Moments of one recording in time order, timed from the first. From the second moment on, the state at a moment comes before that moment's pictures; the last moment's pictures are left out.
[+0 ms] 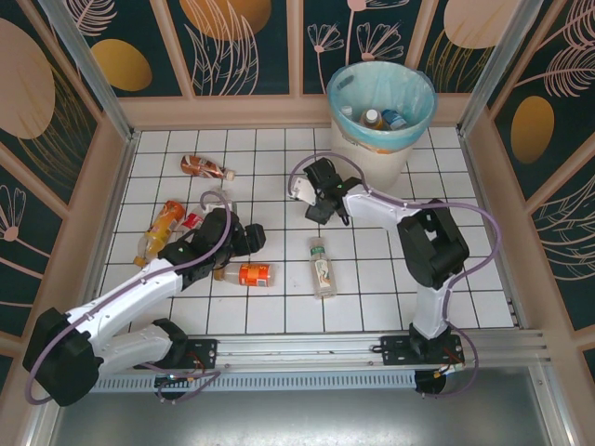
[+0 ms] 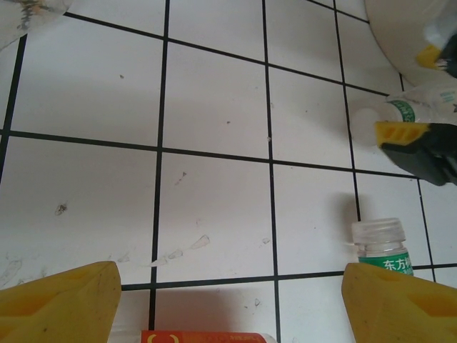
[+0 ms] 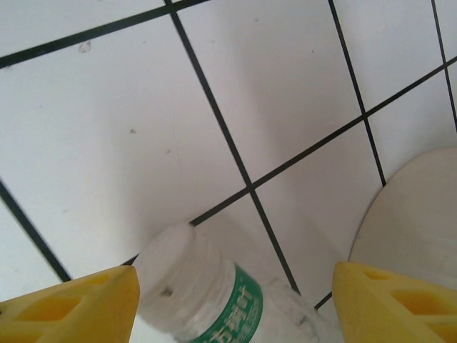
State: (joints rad) left arm -0.66 1.09 0.68 -0.38 -0.13 -0.76; right arm 0.65 1.88 1.30 -0.42 0.18 -0.67
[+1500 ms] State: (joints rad) left arm -0.66 1.18 0.69 -0.32 -0.12 -0.73; right arm 0.60 1.99 1.38 -0.39 0.06 -0.71
